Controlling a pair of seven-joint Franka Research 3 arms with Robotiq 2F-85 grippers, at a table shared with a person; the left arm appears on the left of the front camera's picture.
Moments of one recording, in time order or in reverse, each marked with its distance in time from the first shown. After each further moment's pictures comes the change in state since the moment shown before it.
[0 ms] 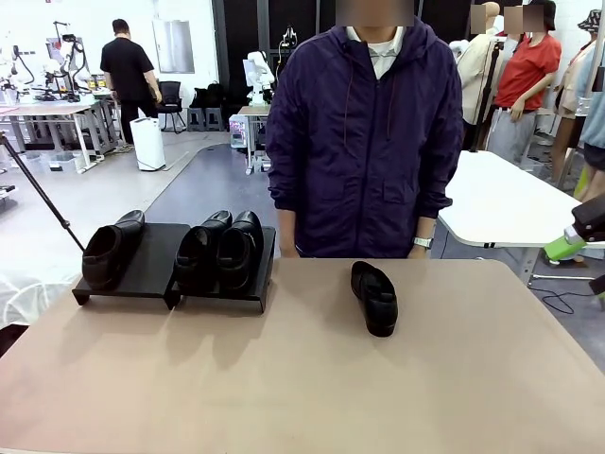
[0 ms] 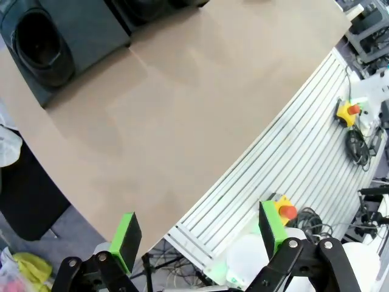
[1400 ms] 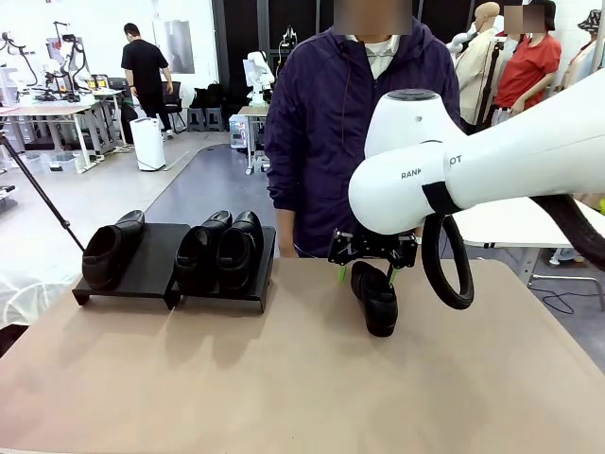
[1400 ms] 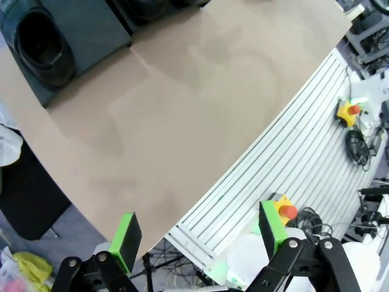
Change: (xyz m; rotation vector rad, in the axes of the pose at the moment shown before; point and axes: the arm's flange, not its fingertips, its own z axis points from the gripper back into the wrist) left arm 0.001 0.001 0.001 0.001 0.003 0.002; right arm 0.135 0.160 -0.308 -0.574 0.027 0.075
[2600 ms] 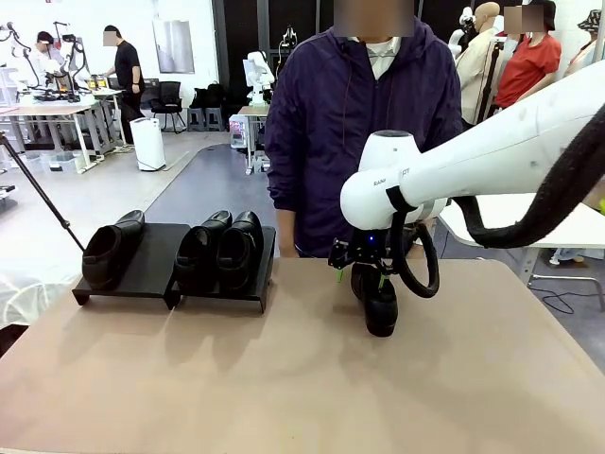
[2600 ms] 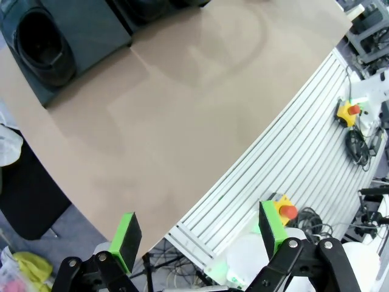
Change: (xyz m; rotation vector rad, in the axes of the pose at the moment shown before) left arm 0.000 0.000 0.000 0.000 0.000 0.000; right arm 0.115 -0.012 -0.119 0.005 0.124 -0.093
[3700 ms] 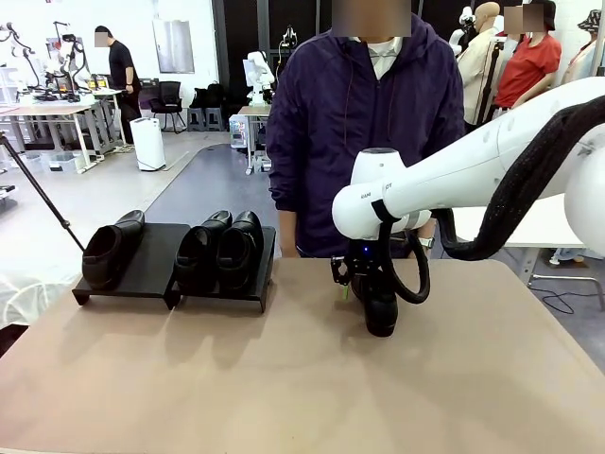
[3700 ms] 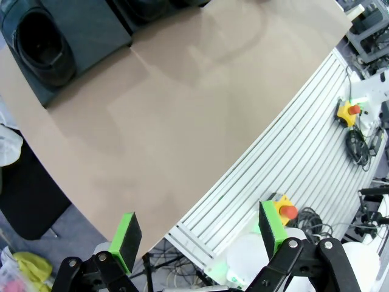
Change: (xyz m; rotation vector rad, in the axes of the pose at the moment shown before) left arm 0.000 0.000 0.000 0.000 0.000 0.000; right arm 0.018 0.003 -0.037 -0.048 0.058 0.003
